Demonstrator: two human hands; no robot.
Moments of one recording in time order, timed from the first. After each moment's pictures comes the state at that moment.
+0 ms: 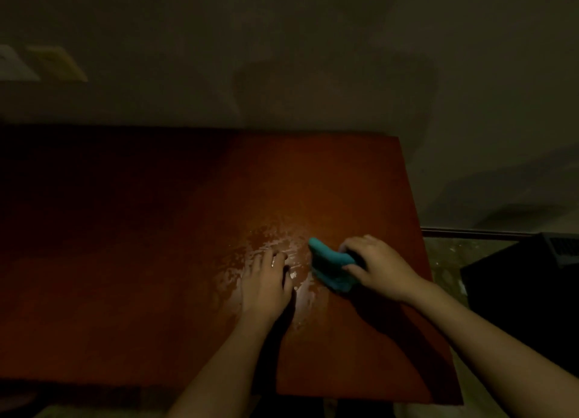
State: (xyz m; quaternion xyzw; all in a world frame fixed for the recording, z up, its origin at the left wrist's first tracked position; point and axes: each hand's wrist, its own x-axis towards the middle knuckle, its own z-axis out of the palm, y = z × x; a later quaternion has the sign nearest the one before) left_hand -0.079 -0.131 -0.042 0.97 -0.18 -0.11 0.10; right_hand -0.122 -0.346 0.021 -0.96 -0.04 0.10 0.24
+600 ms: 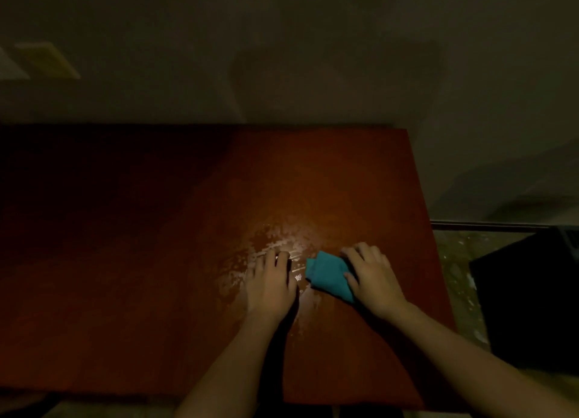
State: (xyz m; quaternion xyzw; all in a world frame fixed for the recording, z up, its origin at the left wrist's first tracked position) left_hand -0.066 -0.134 -0.054 0.97 -0.16 -0.15 0.07; right_hand -0.127 -0.326 -0.051 -0.98 0.06 0.08 0.15
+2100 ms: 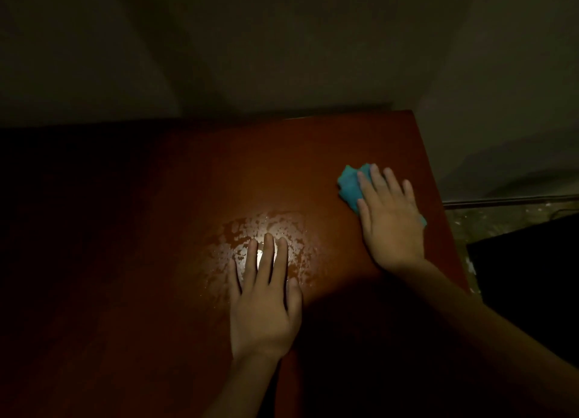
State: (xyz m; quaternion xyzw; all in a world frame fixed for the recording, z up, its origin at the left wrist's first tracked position) left_hand 0.022 -0.208 -0.124 0.97 -0.23 -0.06 0.09; right_hand 0.033 -0.437 -0.115 -0.98 0.19 -0.04 0.03
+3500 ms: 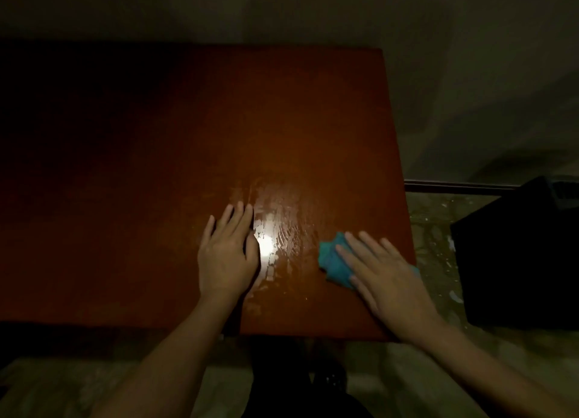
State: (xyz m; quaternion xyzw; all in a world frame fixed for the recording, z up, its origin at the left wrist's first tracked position) left_hand -0.151 -0.151 -0.124 0.97 -0.16 0.05 0.18; right_hand -0.275 -0.388 -0.113 -1.00 -0.06 0.03 0.03
